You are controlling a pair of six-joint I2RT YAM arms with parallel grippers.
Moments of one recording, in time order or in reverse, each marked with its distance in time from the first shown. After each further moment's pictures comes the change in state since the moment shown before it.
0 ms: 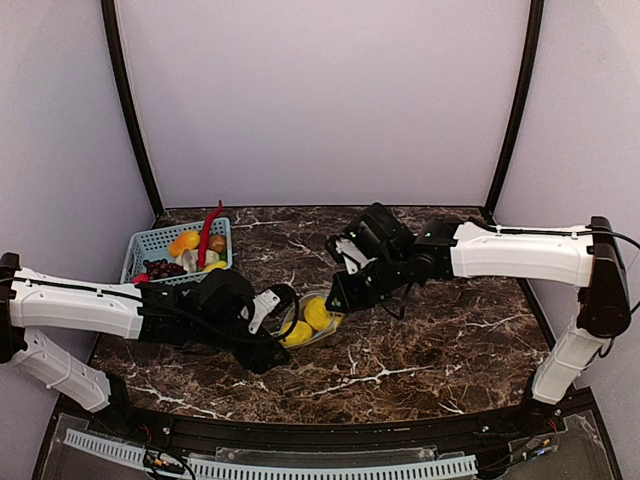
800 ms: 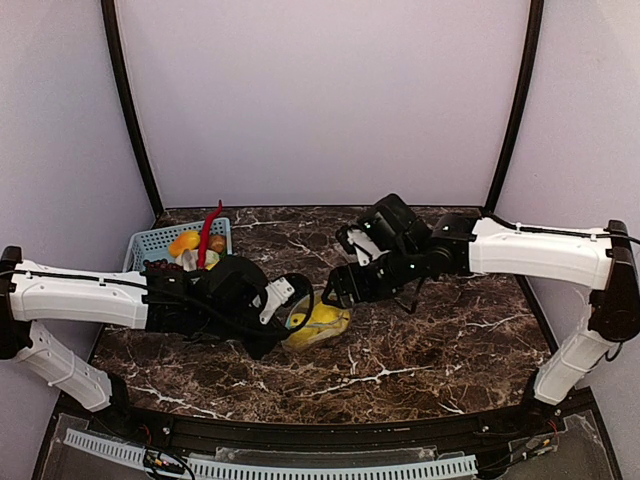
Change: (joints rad) left arm -0.040 0.060 0.138 -0.080 -0.116 0.122; right arm -0.019 -0.071 -0.021 -0.019 0.020 -0.013
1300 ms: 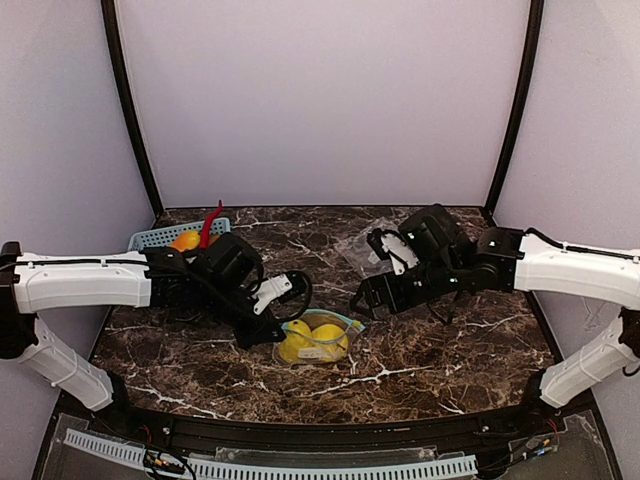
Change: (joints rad) left arm 0.129 0.034 0.098 -0.155 0.294 0.144; right arm -0.019 -0.221 -0.198 0.015 0.063 -0.075
